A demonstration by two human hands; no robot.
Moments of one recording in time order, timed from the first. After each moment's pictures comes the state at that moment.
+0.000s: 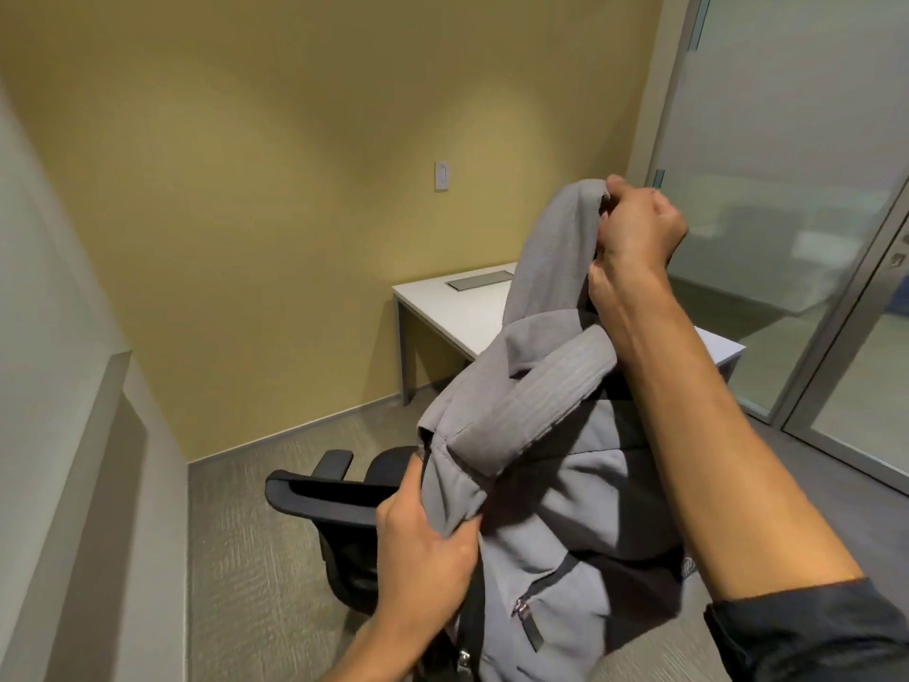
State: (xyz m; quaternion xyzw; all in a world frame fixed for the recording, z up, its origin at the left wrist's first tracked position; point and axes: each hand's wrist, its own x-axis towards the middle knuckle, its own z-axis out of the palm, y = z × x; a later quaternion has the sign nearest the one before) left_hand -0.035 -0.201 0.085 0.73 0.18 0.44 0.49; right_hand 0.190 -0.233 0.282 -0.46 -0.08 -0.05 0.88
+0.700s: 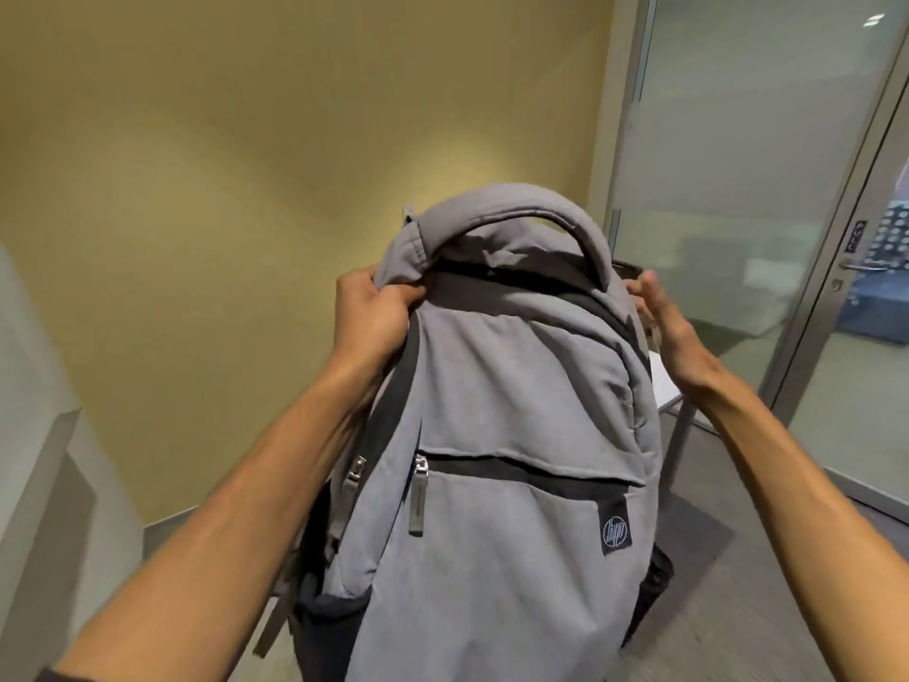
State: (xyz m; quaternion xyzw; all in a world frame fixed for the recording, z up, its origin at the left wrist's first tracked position) left_hand 0.088 -0.114 0.259 0.65 0.13 0.45 0.60; right_hand 0.265 -0.343 0.227 -0.74 -0.36 0.04 0.56
